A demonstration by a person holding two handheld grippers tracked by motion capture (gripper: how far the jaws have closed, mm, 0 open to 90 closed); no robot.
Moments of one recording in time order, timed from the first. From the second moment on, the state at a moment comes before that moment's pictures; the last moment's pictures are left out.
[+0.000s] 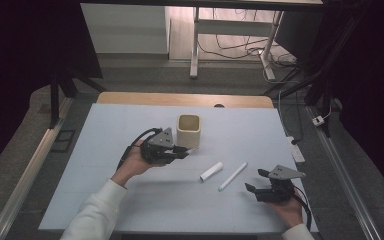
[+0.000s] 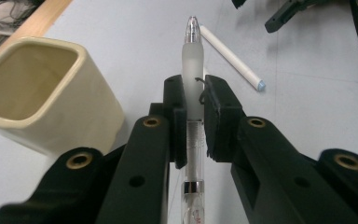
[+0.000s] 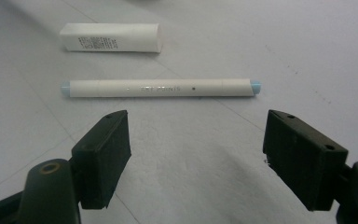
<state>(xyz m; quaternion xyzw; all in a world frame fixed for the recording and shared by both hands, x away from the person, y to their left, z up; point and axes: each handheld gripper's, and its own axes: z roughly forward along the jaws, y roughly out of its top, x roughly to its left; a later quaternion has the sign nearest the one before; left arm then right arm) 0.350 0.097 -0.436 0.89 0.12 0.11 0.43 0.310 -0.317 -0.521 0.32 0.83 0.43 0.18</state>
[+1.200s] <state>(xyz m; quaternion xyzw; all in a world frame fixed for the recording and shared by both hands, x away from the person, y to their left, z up) 0.362 0.120 -0.421 0.86 0.18 0.15 0.46 0.310 -0.318 -0.520 0.32 0.82 0.43 0.18</state>
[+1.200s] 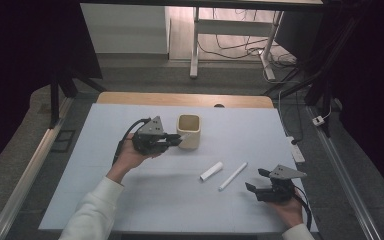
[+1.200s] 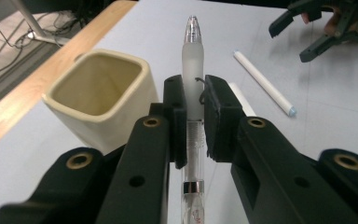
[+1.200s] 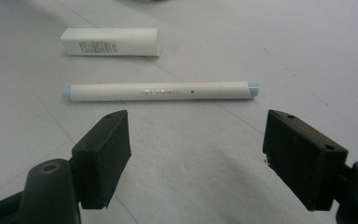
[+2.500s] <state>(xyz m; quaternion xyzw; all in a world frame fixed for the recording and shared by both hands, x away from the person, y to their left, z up) 0.413 0.081 -0.390 0.84 0.20 0.17 0.48 0.307 -0.319 -0.515 0.32 0.82 0.44 0.18</state>
